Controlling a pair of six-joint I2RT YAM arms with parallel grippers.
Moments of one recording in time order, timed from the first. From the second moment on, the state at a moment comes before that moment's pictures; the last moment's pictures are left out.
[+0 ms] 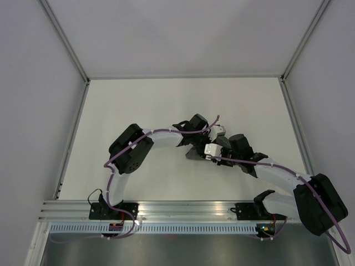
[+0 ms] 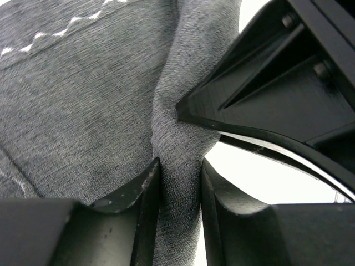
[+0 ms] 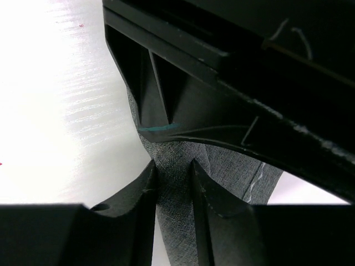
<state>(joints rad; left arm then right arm) -0.86 2.10 1.36 -0.14 0.60 0.14 0.49 1.17 0.42 -0.07 -0.29 -0.87</state>
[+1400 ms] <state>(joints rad) -0.73 1.38 0.57 0.61 0.00 -0.20 0.32 1.72 0.99 -0.63 -0.64 -0.93</state>
